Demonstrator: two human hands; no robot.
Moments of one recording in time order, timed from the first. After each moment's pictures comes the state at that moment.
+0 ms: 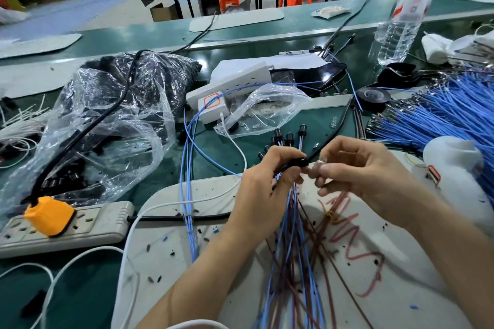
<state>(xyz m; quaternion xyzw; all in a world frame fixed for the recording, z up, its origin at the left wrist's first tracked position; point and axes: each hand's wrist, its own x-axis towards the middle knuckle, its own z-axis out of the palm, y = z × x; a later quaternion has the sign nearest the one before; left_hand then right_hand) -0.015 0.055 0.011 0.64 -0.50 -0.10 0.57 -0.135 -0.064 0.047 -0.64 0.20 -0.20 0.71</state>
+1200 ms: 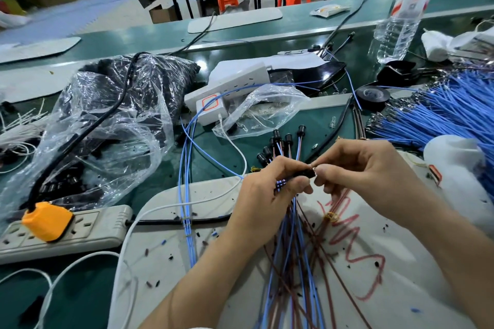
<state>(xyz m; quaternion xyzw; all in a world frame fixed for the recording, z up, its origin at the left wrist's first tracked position) -0.016 0.056 0.014 0.63 -0.53 -0.16 0.55 -0.139 -0.067 0.047 -0.76 0.18 -0.24 0.58</state>
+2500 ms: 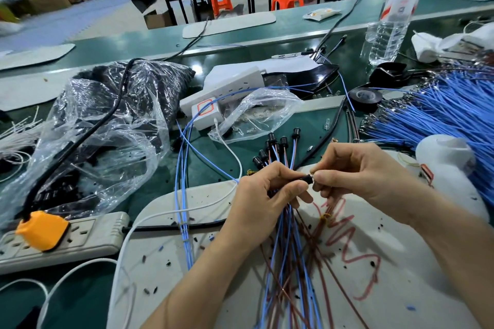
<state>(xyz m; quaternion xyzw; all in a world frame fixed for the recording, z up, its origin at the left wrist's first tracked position) -0.014 0.055 0.010 0.59 -0.47 -0.27 0.60 -0.140 -0.075 0.048 -0.71 0.19 -0.16 0.66</state>
